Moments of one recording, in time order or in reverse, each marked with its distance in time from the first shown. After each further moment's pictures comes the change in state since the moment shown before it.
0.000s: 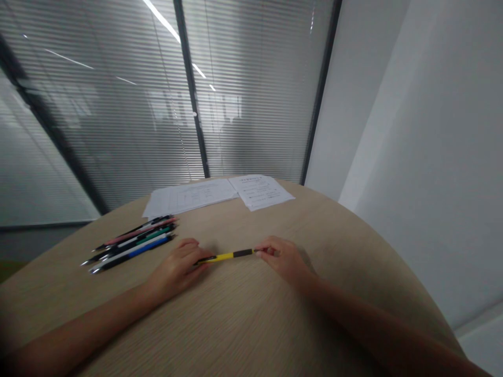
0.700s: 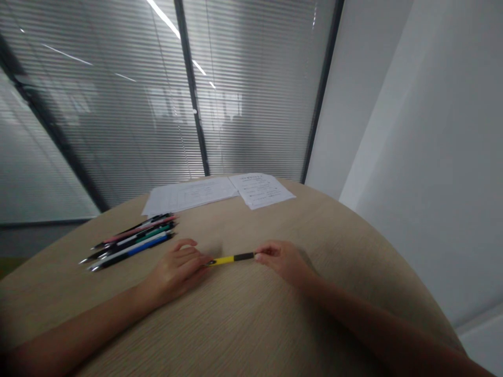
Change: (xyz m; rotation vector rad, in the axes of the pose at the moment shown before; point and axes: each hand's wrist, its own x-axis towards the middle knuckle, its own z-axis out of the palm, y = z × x) left_hand 0.000 0.008 -0.005 0.102 0.071 0.151; right_hand -0.001 -0.007 0.000 0.268 -0.120 0.281
